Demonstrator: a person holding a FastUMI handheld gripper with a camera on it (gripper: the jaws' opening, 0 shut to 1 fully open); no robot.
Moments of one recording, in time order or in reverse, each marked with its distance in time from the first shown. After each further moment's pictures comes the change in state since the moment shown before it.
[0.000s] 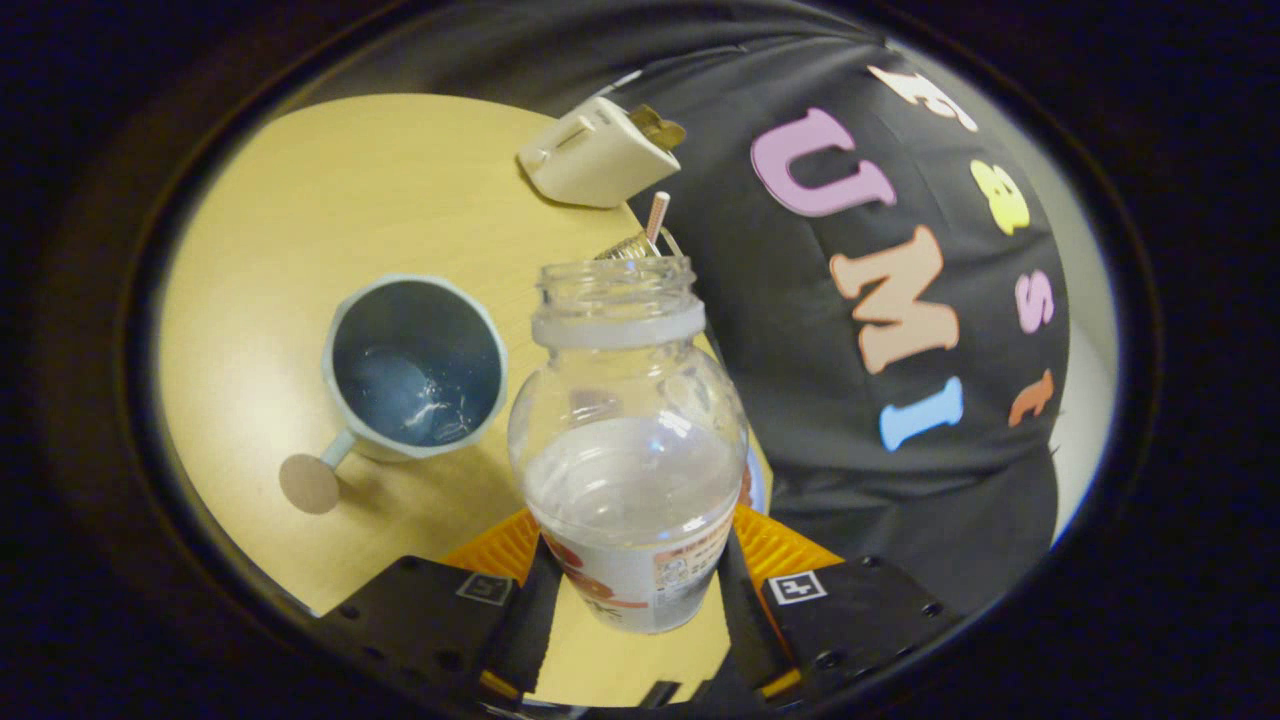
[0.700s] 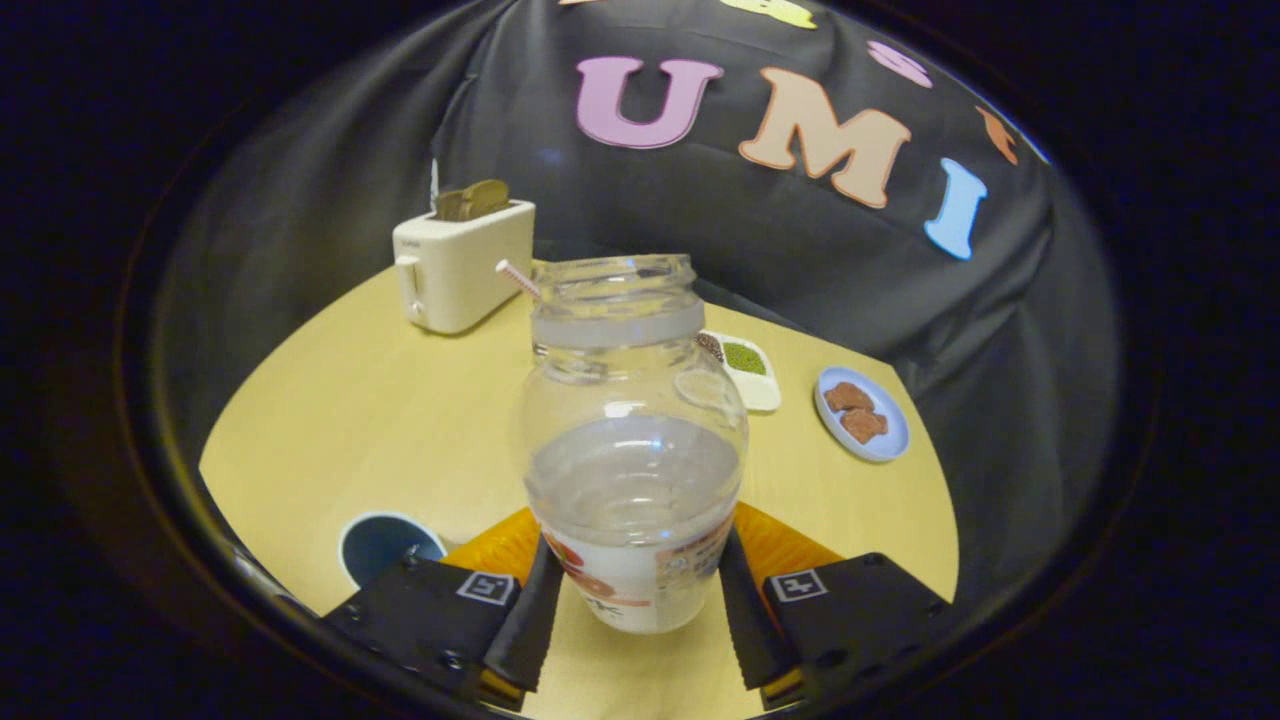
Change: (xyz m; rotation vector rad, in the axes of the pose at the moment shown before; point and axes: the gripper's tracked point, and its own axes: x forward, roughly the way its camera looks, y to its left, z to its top) arm 0.050 -0.025 0.042 0.732 -0.018 0.264
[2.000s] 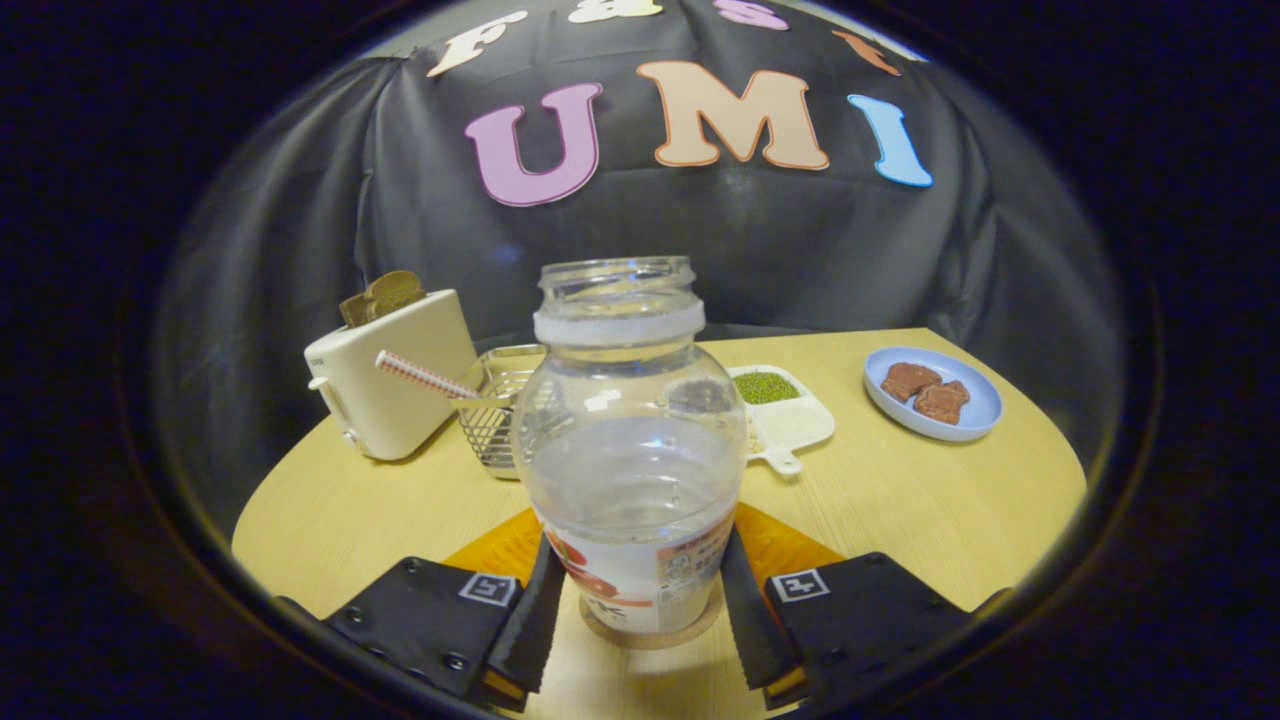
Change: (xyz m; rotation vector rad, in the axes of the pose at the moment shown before) arm 0.129 -0.008 0.011 0.289 -0.222 0.030
